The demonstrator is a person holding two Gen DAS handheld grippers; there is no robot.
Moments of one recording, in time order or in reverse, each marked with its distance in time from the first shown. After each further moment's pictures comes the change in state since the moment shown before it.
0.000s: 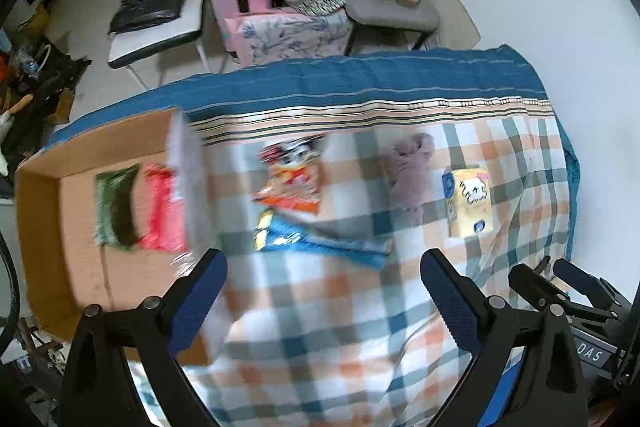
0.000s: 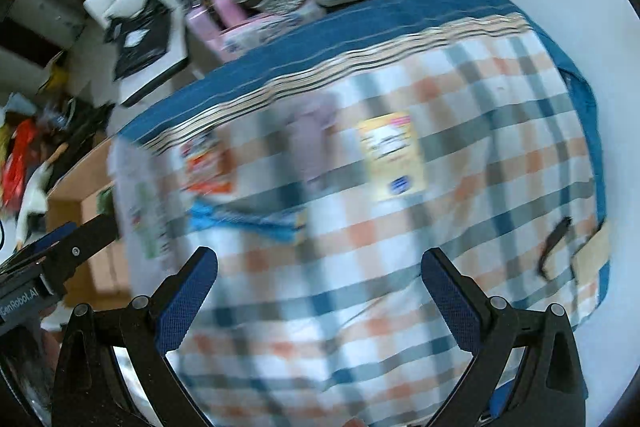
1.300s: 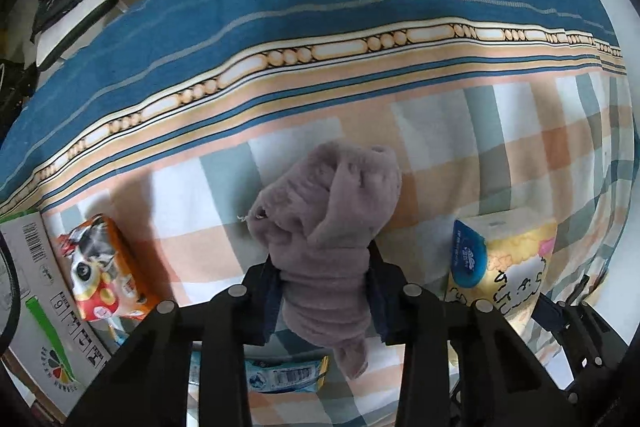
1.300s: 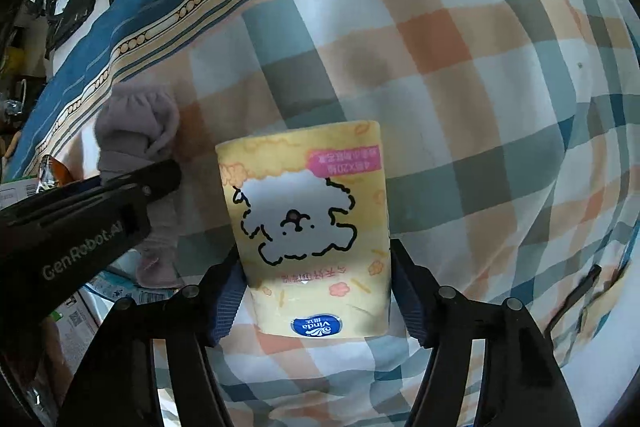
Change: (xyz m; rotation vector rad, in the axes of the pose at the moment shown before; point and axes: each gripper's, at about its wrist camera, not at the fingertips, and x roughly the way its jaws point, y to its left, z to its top) left arm 0.209 -0.108 0.071 0.088 0.279 0.041; right arm 0.192 -0.038 0.069 0.008 0.271 -0.076
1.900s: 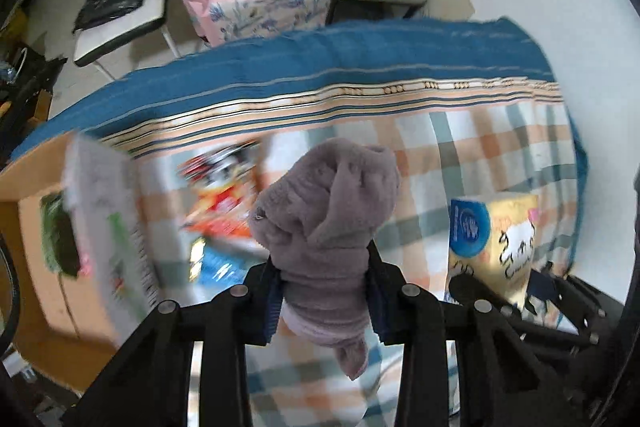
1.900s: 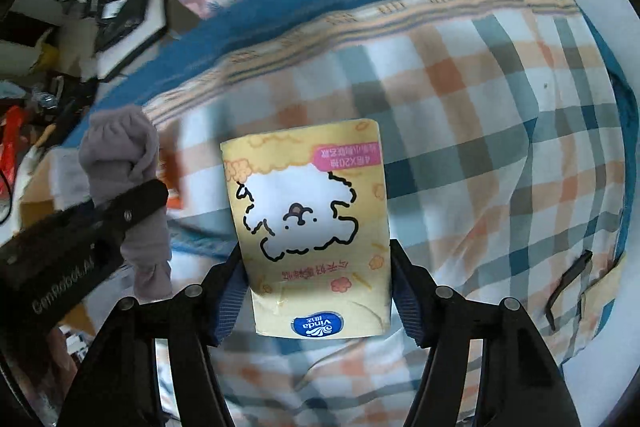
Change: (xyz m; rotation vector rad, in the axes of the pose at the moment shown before) left arm -0.142 0.070 -0.109 -0.064 -0.224 -0.071; right arm -0.101 0.042 -0.070 -0.085 -0.132 0.127
